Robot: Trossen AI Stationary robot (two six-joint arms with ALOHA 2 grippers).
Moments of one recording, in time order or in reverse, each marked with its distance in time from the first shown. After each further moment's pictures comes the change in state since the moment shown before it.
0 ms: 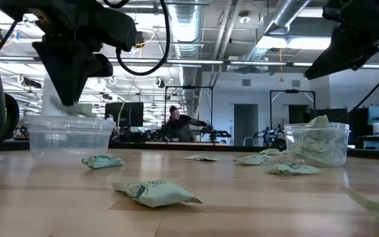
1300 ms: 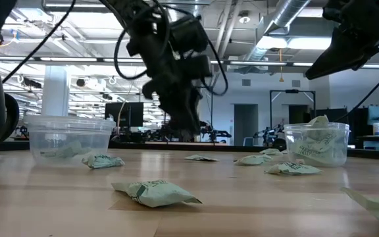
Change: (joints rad) left arm 0.393 0.298 0.120 0.581 0.112 0.751; right arm 0.000 0.000 0.001 -0.007 -0.002 0.000
